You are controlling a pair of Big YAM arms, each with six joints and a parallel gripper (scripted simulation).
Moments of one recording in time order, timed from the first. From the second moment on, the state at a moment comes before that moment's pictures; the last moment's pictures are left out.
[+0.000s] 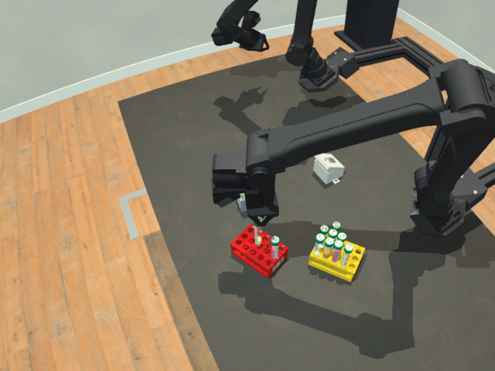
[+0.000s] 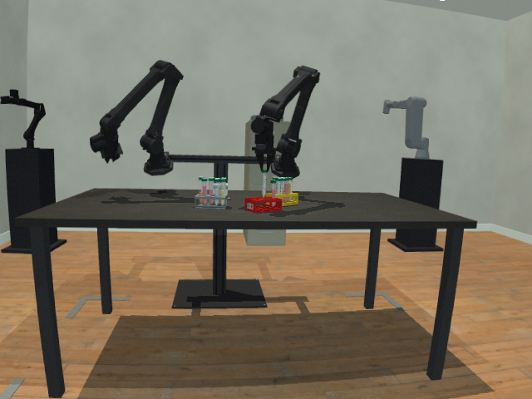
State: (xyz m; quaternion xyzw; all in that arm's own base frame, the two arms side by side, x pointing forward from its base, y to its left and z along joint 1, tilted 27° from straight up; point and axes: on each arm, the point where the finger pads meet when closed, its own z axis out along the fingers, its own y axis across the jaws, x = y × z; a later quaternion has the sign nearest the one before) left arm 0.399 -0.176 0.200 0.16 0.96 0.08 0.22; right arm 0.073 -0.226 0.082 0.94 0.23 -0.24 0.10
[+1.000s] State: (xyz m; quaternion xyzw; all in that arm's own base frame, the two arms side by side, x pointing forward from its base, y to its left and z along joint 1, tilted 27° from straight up) left arm 0.398 -0.176 0.200 0.16 0.96 0.08 0.22; right arm 0.073 -0.226 0.082 0.94 0.23 -0.24 0.10
